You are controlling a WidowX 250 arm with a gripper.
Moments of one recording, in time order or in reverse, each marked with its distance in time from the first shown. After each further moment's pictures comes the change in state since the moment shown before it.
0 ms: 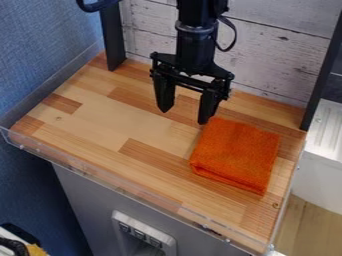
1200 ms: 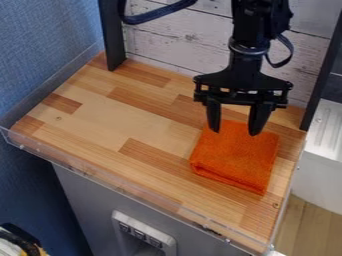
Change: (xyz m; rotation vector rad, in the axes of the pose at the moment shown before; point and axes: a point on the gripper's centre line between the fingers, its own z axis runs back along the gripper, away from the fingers) arm 0.009 -0.065 -0.005 -0.023 -0.136 0.403
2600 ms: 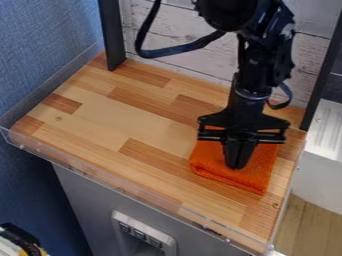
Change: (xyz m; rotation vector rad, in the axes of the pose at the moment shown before) arm -0.015 0.001 -0.042 0.047 0.069 0.085
